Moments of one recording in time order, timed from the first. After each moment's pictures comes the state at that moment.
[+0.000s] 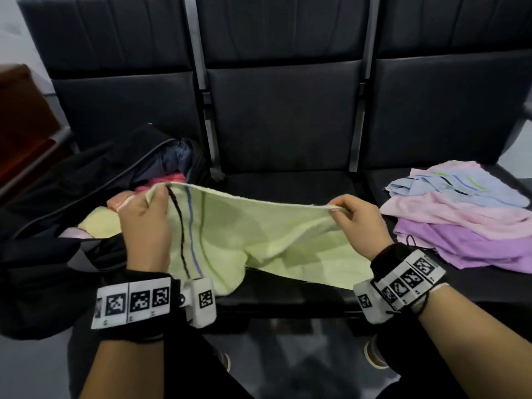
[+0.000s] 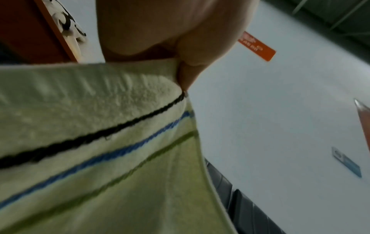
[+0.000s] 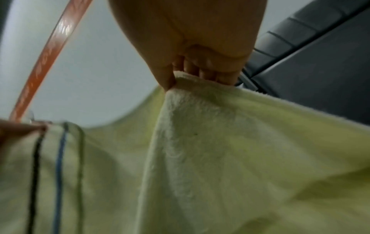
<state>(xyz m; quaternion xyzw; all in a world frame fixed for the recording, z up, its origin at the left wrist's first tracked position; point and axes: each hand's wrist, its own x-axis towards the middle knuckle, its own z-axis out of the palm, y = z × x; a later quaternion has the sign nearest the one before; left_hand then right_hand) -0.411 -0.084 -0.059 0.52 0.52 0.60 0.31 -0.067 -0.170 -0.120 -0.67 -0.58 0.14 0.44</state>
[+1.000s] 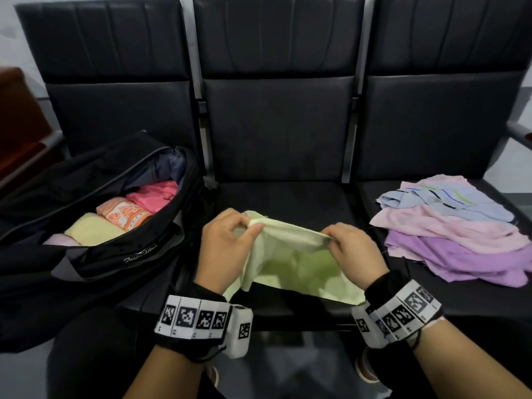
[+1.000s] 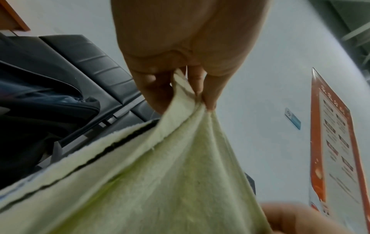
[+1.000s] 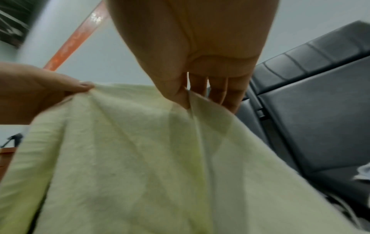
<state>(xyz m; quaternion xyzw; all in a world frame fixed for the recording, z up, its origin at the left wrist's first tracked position) -0.317 -0.127 -0.079 0.71 0.44 0.46 0.29 -0.073 -0.194 -0.120 -0.71 -0.66 0.07 0.24</state>
